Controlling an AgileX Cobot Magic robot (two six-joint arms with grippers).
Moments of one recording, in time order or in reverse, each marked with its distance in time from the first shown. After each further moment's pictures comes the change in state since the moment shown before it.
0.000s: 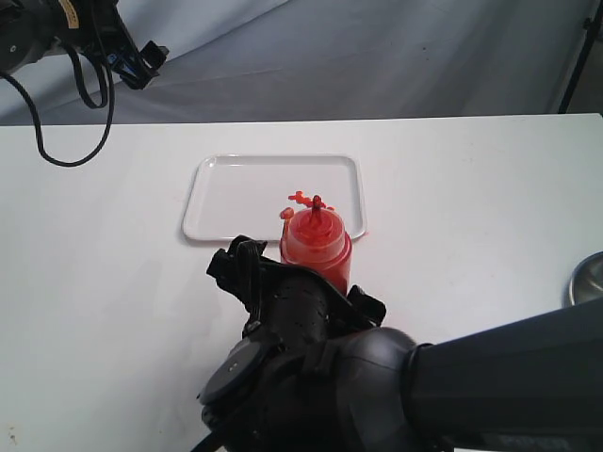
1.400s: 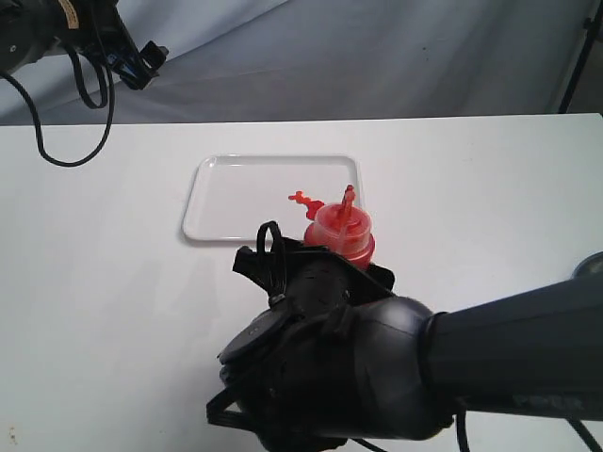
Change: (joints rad) left arm 0.000 0.000 0.000 0.000 0.004 0.000; right arm -0.059 -0.019 0.000 0.052 0.046 -0.262
